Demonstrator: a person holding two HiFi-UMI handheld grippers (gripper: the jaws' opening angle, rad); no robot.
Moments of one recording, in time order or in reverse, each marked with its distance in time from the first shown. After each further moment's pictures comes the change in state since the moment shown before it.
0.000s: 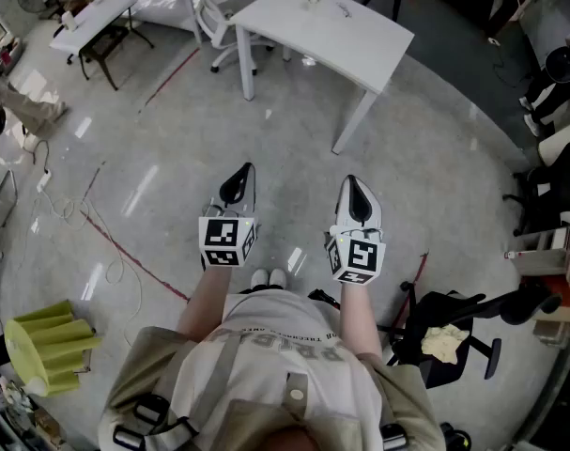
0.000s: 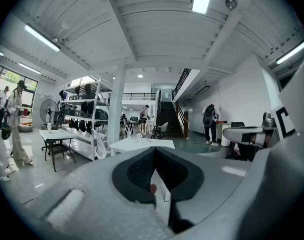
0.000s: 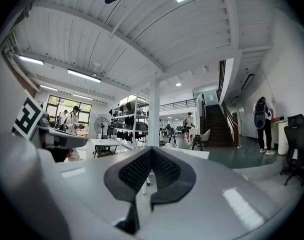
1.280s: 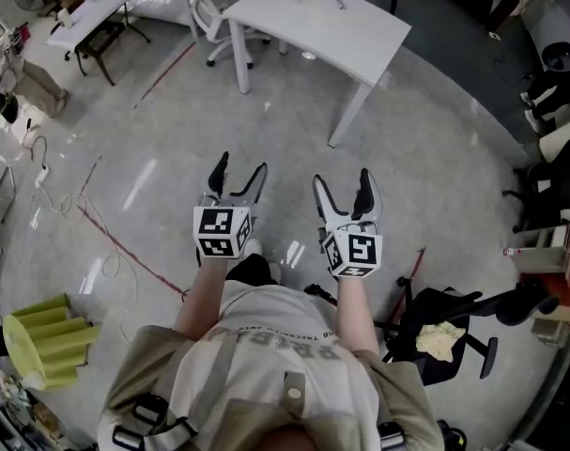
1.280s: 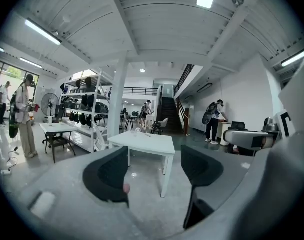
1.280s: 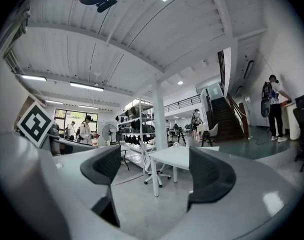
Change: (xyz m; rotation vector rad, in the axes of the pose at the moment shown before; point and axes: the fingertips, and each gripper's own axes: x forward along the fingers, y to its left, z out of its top) left arm 0.017 -0.019 -0.013 -0.039 0.062 0.011; right arm 0.001 -0.014 -0.011 0.111 -0.024 0.100
